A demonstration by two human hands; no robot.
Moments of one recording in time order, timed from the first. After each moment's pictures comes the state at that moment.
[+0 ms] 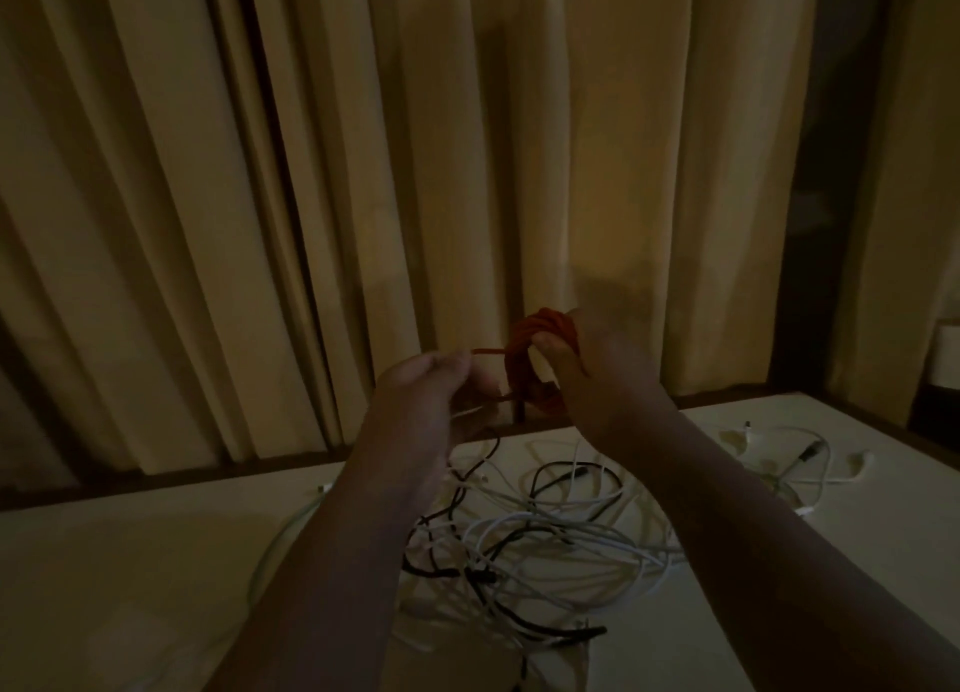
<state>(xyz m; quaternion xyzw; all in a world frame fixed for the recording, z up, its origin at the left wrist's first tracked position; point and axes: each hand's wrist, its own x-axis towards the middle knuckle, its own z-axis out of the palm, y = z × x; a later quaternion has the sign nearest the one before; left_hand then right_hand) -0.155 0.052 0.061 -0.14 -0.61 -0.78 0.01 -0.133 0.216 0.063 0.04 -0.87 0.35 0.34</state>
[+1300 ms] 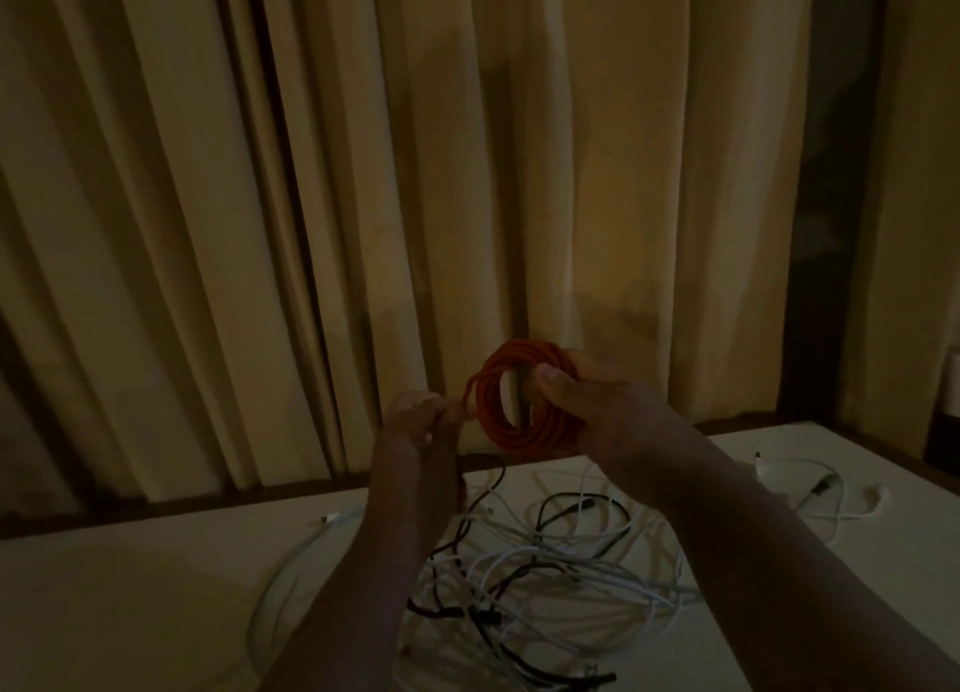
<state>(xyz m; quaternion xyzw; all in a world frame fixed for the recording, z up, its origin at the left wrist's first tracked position) -0.195 0.047 0.018 -0.20 -0.74 -0.60 0.25 -0.129 0.220 0.066 0.13 -0.70 0.70 0.10</state>
